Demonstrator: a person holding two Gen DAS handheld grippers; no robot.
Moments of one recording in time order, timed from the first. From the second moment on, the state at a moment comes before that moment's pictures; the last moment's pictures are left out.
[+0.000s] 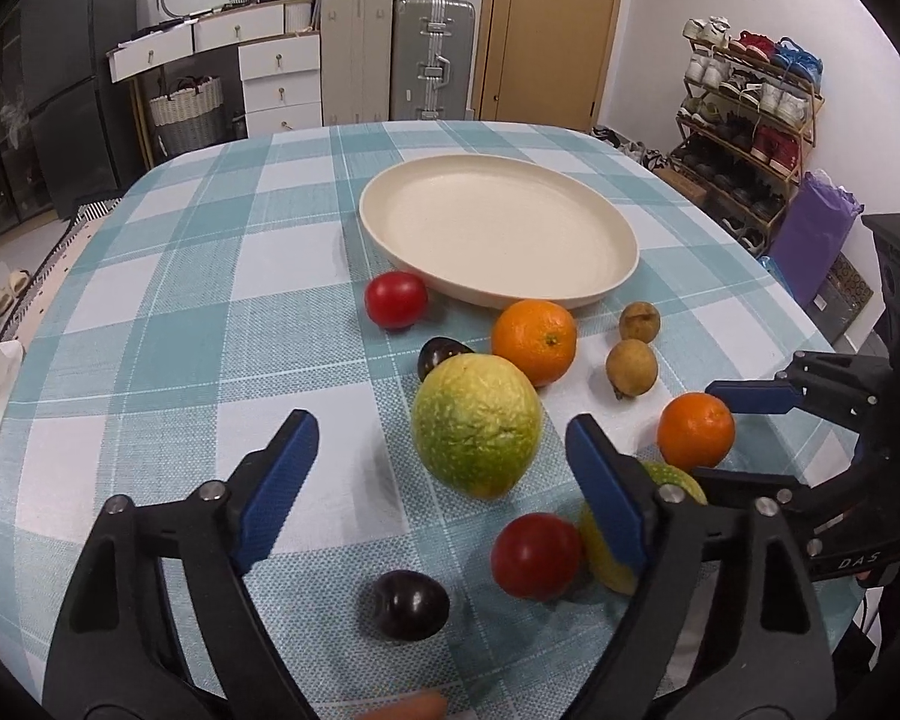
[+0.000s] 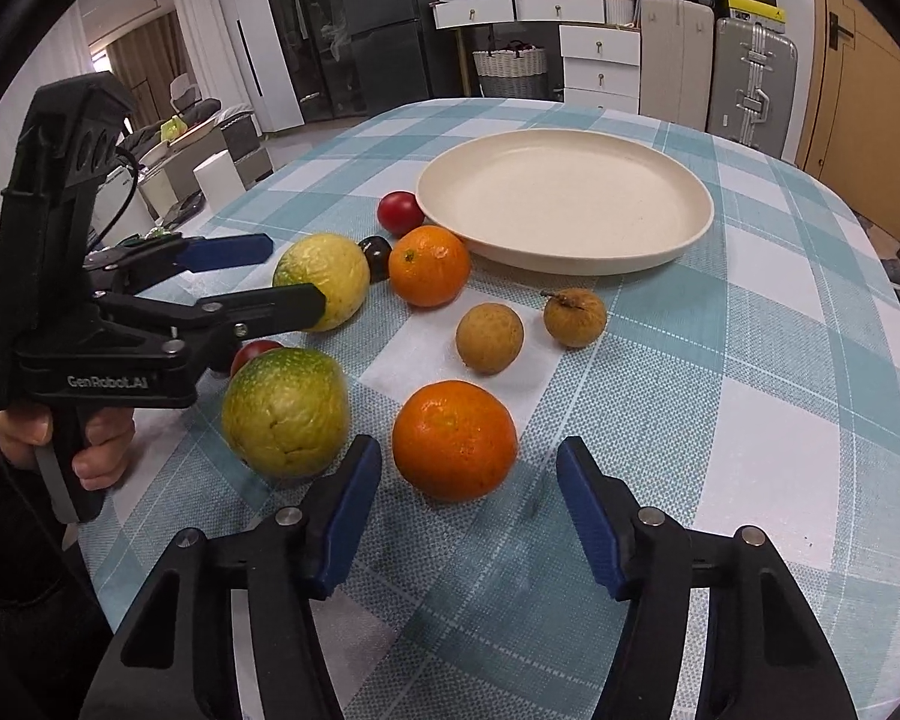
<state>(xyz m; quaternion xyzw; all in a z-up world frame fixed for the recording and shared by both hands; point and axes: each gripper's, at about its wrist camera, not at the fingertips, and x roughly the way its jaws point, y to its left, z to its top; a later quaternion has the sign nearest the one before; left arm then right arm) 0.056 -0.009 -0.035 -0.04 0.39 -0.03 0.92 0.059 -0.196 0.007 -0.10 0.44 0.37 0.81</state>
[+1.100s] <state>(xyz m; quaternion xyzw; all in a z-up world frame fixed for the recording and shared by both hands) 0.066 -0.006 -0.010 -0.07 0.37 -0.06 0.93 0.075 -0.206 0.032 -0.08 0.39 0.36 0.84</state>
